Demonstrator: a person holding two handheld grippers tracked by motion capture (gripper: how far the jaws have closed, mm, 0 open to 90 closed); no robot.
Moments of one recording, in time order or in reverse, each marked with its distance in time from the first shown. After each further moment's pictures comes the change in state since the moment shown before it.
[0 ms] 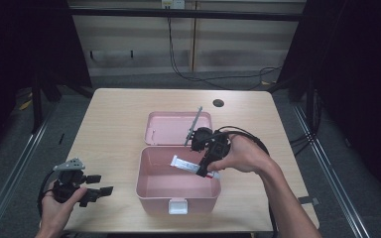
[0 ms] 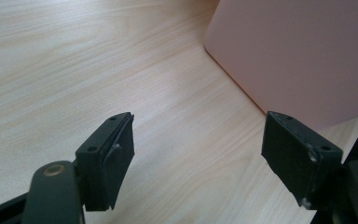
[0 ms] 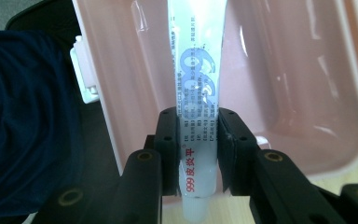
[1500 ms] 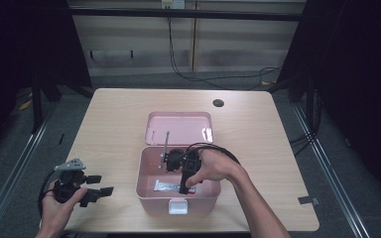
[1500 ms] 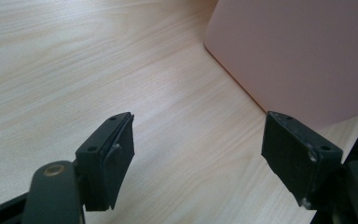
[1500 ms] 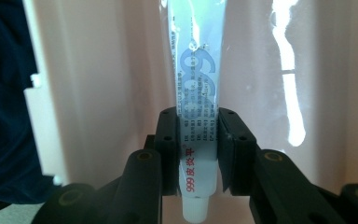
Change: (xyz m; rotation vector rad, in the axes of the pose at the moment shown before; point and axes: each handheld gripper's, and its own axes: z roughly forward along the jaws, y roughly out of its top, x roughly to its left) left arm 0.000 0.000 0.001 0.011 -0.002 0.004; right arm 0.004 0.040 0.083 0.133 0.126 -0.146
